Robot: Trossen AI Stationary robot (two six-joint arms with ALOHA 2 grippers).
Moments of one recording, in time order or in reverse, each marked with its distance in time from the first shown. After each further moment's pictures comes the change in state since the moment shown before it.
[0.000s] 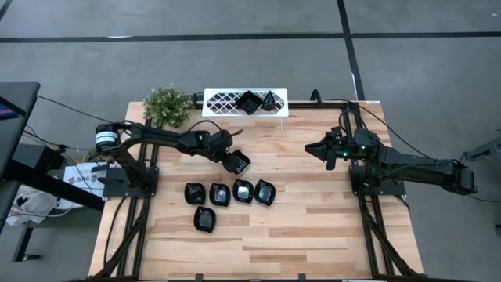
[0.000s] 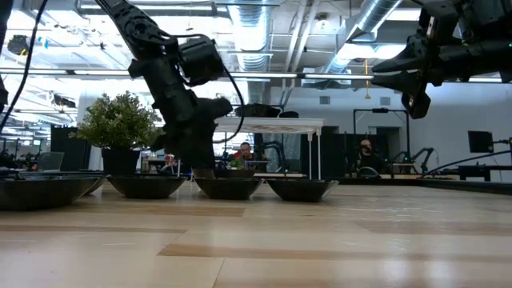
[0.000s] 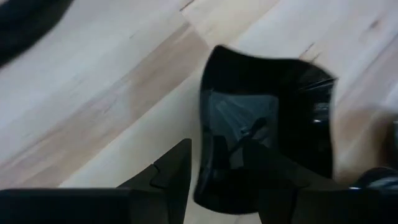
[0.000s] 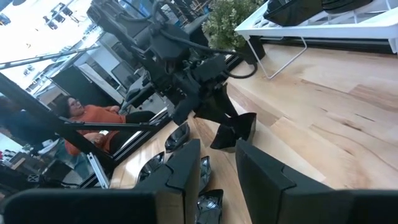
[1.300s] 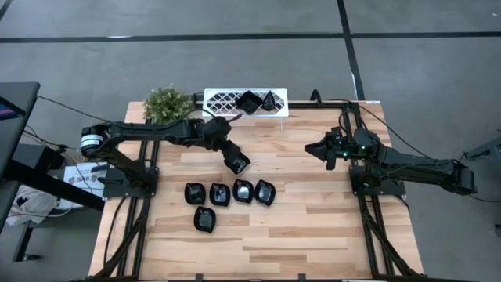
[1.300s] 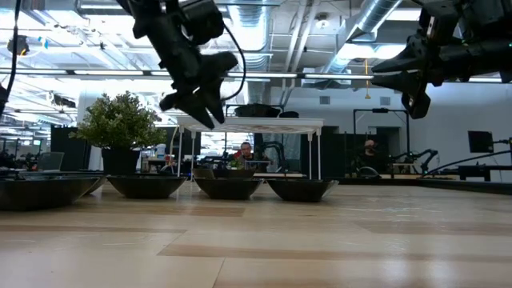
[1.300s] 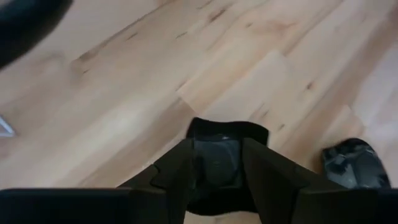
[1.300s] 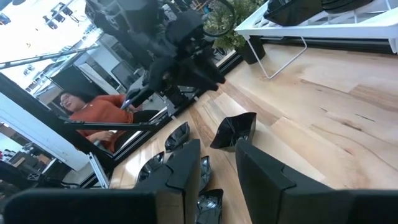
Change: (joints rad) left arm 0.010 -0.142 0.173 -0.214 -0.083 0.051; right arm 0.000 0.000 0.000 -0.001 0.000 -0.001
